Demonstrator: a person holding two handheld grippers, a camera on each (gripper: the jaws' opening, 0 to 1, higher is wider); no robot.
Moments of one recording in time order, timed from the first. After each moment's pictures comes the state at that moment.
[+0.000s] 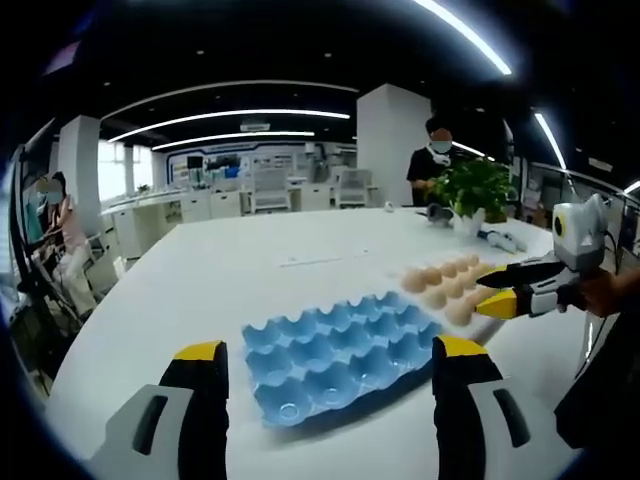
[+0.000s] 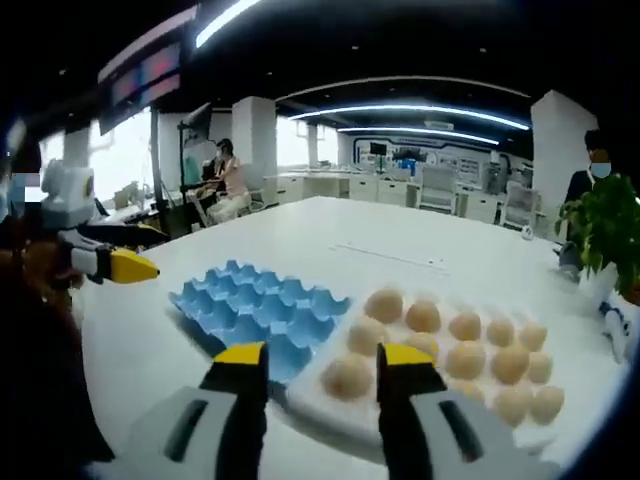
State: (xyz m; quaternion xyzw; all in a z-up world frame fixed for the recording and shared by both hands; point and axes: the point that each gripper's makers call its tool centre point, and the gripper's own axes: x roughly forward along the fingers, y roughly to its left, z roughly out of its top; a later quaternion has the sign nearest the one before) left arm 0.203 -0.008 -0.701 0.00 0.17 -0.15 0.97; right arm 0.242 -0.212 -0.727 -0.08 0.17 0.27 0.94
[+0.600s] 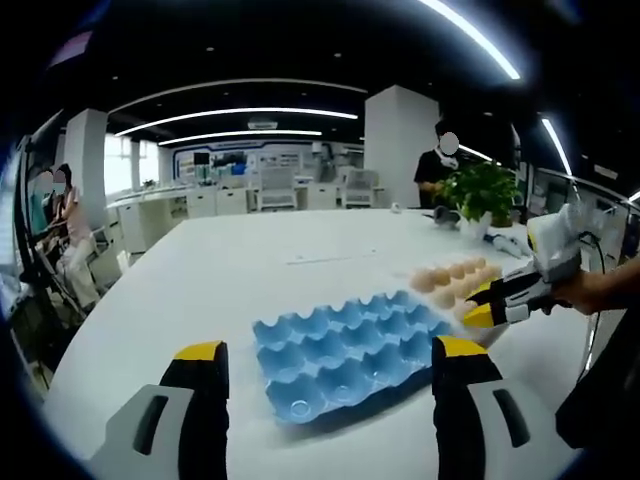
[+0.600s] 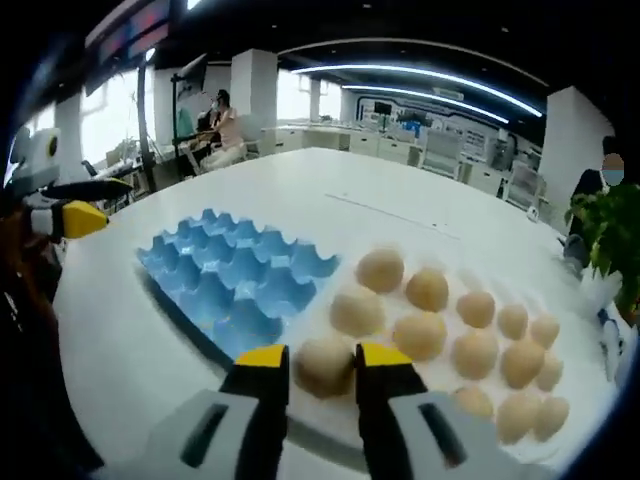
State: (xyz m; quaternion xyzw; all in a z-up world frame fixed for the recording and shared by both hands) left arm 0.204 0.004 -0.704 -0.01 0.17 -0.14 0.98; right arm 0.258 -0.220 -0.780 -0.16 0.28 0.28 0.90
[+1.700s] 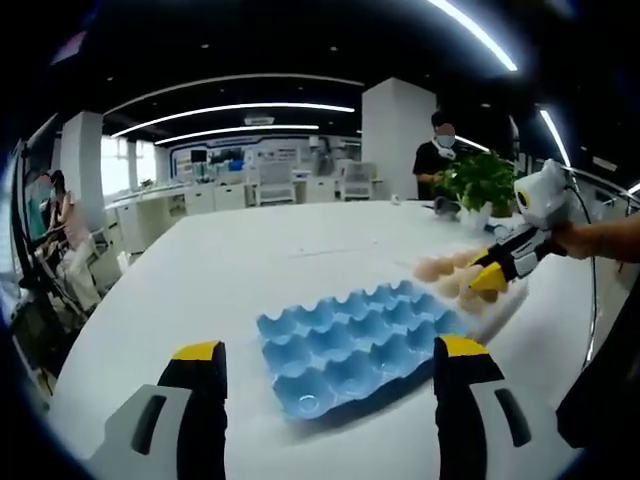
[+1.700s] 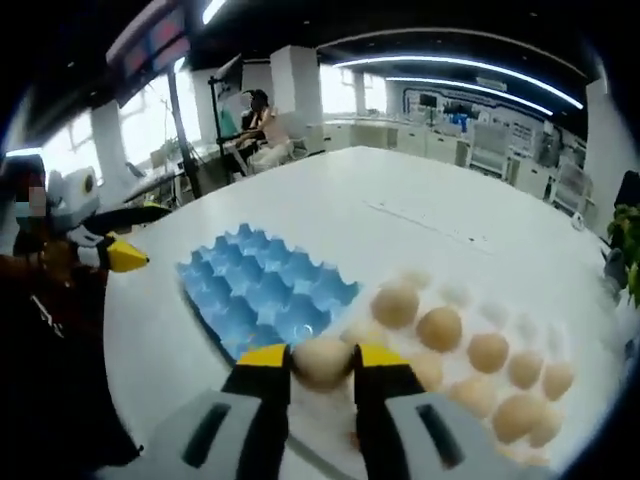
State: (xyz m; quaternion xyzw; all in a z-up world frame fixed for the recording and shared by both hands) left arm 0.206 0.007 -0.715 0.01 0.19 -0.14 0.97; right arm 0.269 -0.206 -0.739 -0.08 0.29 0.39 0.87
